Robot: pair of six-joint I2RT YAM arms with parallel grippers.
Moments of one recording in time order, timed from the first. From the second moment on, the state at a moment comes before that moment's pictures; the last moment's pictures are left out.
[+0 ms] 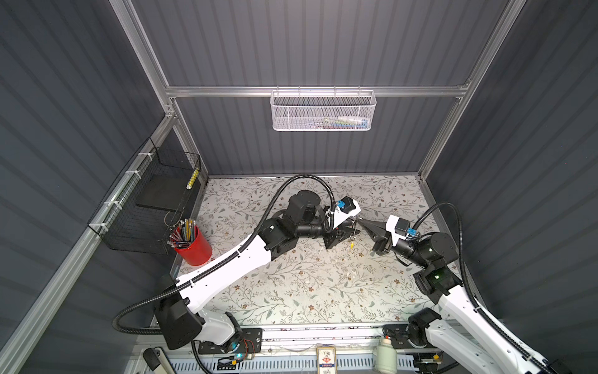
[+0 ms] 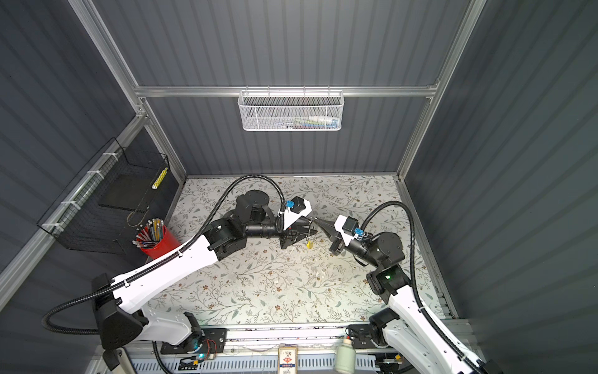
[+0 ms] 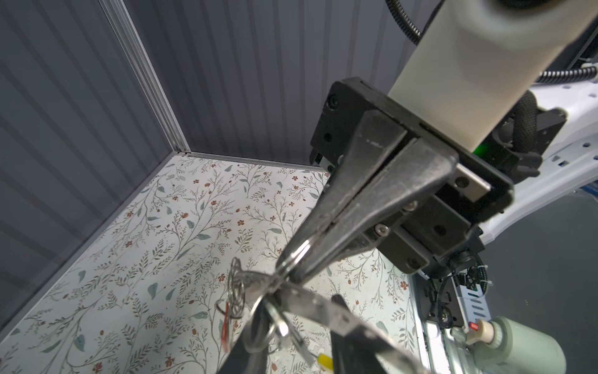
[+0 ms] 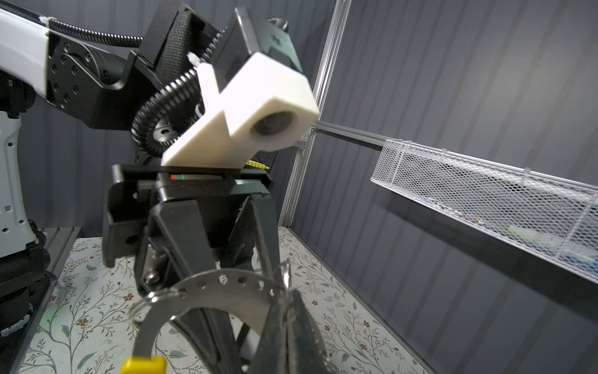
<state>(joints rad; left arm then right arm) -0.92 1.43 1.34 -0.27 0.48 0.20 0.41 0.76 0.54 0.50 -0.64 -0.12</state>
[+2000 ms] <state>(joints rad) -0.86 1.38 1.44 -0.42 0.63 0.55 0.38 0.84 0.49 0.75 -0.89 0.04</state>
